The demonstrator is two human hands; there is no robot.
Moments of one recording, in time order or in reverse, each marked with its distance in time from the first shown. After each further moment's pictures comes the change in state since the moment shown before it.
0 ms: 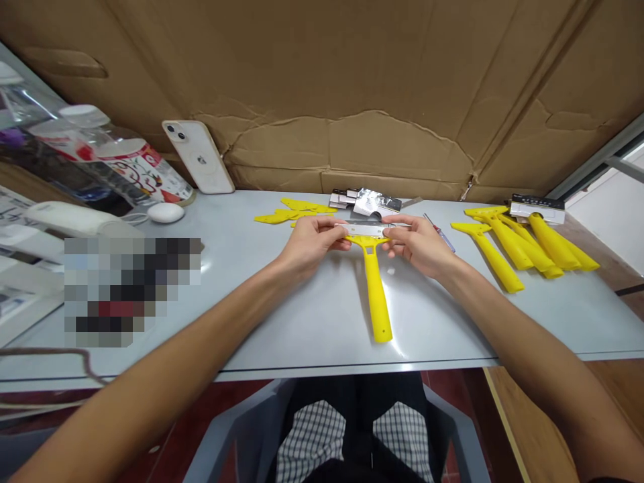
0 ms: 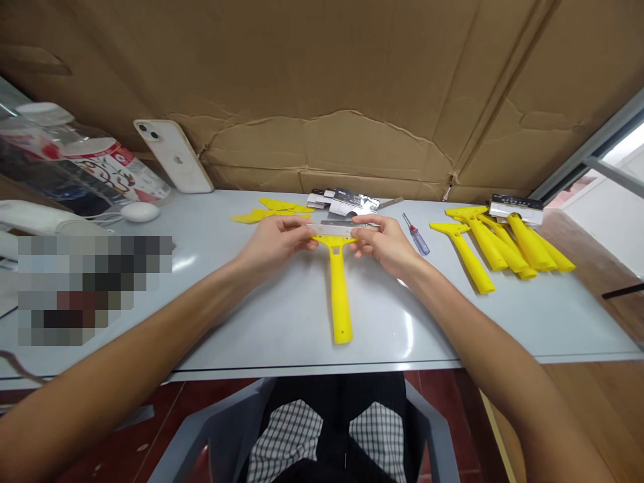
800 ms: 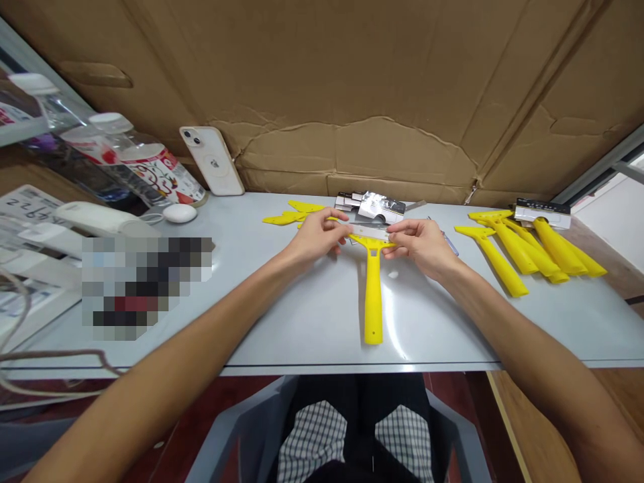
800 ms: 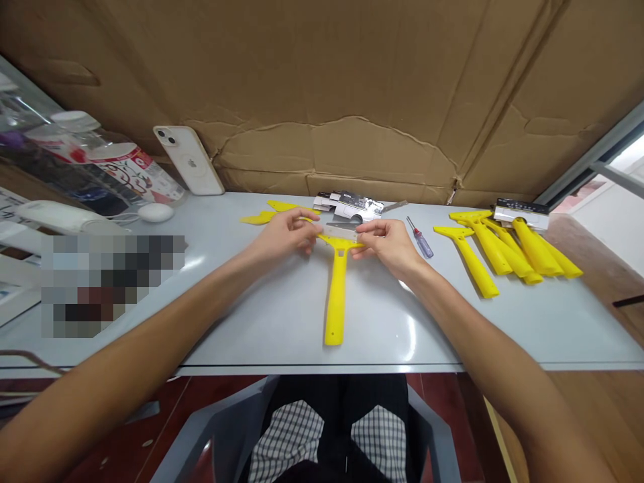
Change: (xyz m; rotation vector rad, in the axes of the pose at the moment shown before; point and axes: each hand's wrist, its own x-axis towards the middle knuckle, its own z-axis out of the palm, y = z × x) left_hand 0.014 0.005 -0.015 0.260 -0.020 0.062; right_hand -0.003 -0.002 0.002 -0.091 0.061 -0.063
